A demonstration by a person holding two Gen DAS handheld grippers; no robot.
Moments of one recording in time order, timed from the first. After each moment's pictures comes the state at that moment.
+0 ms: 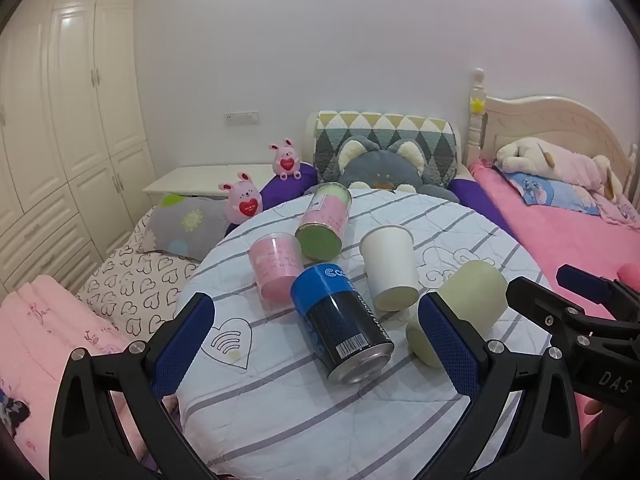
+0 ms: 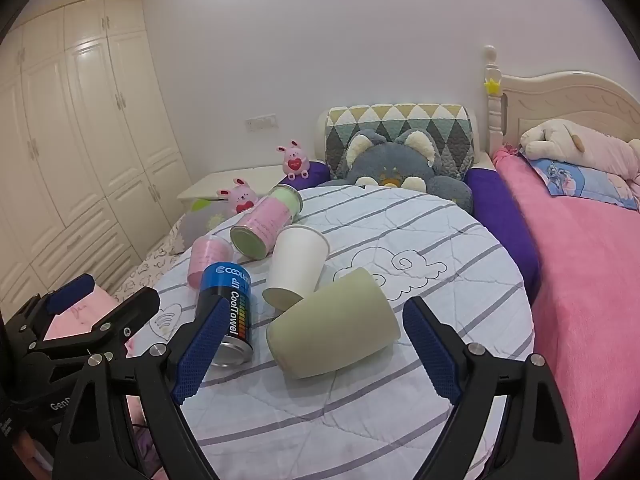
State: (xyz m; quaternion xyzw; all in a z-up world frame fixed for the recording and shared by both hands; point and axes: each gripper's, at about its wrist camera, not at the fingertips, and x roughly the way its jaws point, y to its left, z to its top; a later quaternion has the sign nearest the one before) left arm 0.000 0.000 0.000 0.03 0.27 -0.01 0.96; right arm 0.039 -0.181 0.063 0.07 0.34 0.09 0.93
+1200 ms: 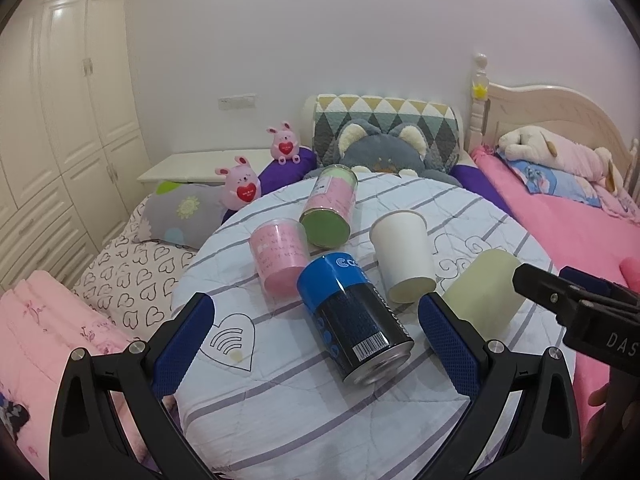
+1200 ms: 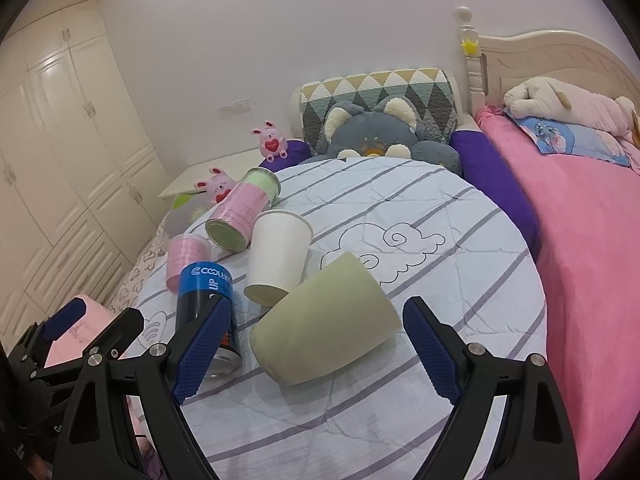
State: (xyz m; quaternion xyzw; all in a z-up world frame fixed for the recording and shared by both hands) left arm 0.021 0.012 -0.016 0.03 0.30 -0.01 0.95; right arm 0.061 -0.186 0.044 0.12 0.38 0.06 0.91
